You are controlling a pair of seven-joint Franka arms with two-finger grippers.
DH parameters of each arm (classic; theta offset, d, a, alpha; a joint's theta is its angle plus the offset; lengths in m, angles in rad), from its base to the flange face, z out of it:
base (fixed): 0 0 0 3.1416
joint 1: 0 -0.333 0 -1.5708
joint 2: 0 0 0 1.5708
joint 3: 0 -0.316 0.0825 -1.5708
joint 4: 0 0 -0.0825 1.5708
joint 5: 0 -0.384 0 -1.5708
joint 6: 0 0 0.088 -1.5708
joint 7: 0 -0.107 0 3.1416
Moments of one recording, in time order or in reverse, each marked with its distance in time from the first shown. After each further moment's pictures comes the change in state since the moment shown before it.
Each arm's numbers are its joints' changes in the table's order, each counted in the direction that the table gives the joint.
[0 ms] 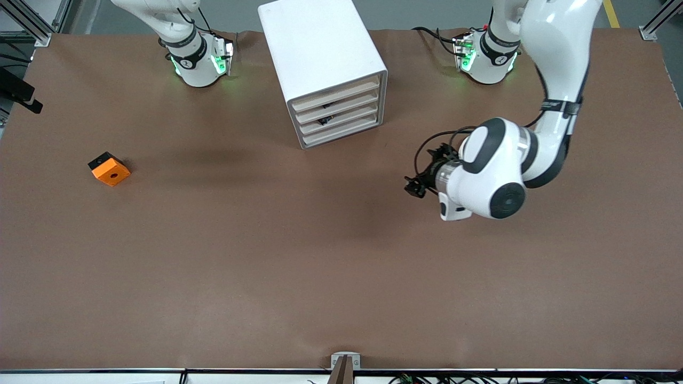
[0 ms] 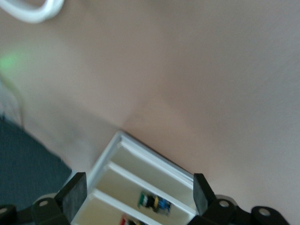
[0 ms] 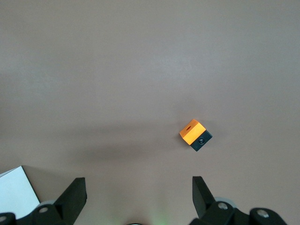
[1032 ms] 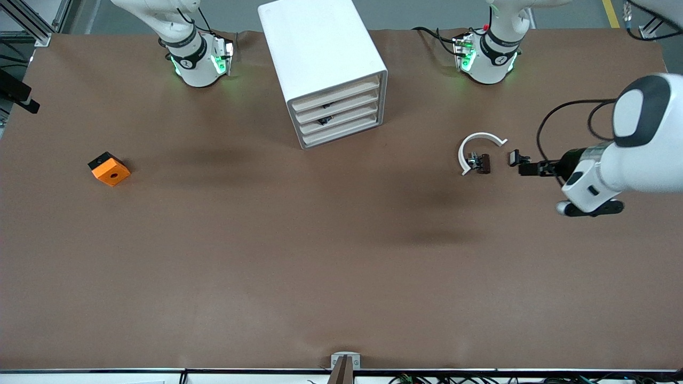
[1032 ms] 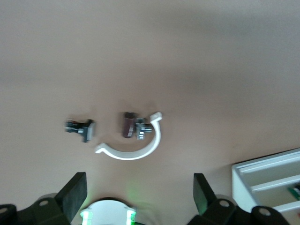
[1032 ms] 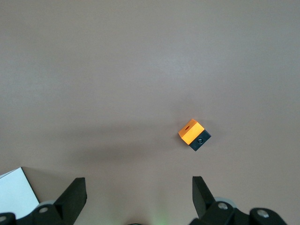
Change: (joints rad) left arm -0.349 0.235 -0.008 -0.076 -0.312 -0.070 -1.171; right arm 0.002 -0.002 0.007 0.003 0.000 0.000 0.000
